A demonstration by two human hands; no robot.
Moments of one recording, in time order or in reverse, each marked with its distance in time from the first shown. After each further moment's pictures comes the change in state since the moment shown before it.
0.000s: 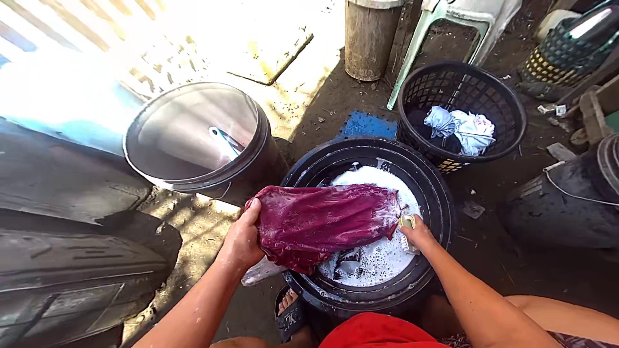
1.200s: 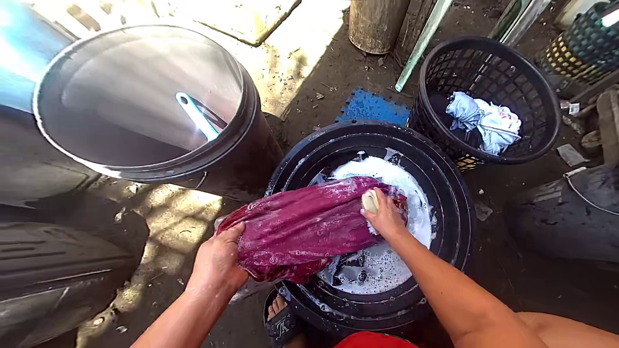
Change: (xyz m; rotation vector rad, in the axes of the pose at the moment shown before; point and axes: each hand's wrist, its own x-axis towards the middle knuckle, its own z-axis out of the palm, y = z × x) left_hand 0.018 -0.026 -0.023 -0.042 0.433 -0.121; right_hand 0.014 -0.104 0.073 -0.144 0.022 -0.420
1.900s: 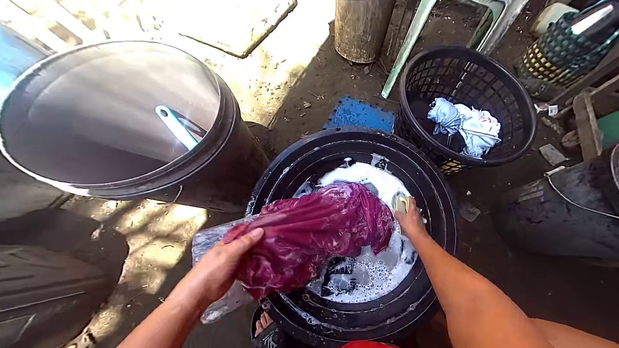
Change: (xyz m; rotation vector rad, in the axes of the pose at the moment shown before) left_hand 0.005 -0.001 0.003 0.439 -0.473 0.017; right_hand 0.032 0.118 -0.039 0.070 0.194 0.327
